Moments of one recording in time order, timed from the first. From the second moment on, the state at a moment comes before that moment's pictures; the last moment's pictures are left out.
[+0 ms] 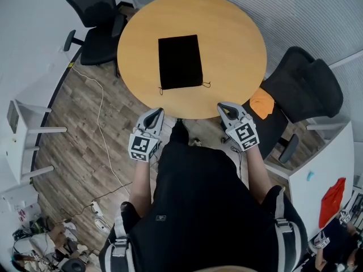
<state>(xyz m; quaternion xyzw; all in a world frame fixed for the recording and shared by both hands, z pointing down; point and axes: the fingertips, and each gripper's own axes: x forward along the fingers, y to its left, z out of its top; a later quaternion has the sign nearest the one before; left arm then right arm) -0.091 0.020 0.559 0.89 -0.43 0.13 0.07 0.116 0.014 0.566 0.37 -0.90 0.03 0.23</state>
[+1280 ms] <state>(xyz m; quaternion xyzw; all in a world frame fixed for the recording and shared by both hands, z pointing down) -0.118 -0.064 0.679 0.88 -0.40 0.20 0.16 0.117 -0.075 0.683 0.37 -0.86 0.13 0.31</state>
